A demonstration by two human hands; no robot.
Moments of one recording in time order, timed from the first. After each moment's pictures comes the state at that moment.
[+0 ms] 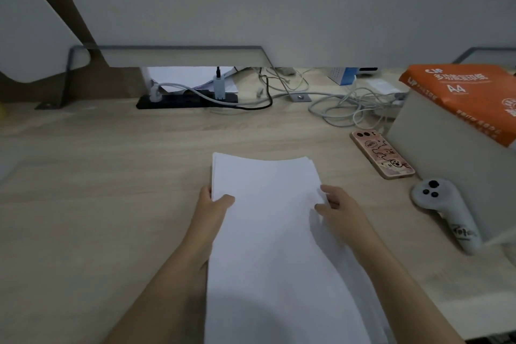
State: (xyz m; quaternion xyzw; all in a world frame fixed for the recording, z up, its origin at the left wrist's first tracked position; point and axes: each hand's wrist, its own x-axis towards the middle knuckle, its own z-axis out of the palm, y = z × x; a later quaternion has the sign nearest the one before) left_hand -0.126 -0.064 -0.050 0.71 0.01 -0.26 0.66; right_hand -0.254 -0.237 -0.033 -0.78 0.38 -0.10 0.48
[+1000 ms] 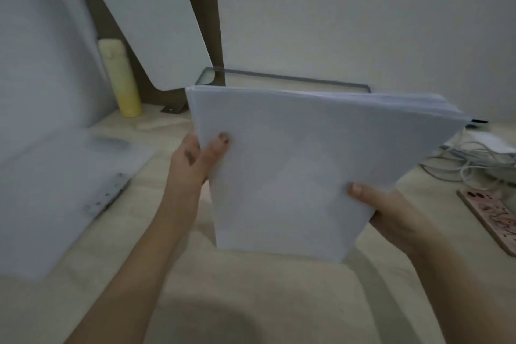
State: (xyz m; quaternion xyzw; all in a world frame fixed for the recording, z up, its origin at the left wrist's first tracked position) left_hand -0.081 0.097 0.069 0.58 -0.19 0.03 0.79; right_hand -0.164 -0.138 0.058 -0.66 0.01 -0.05 0.75
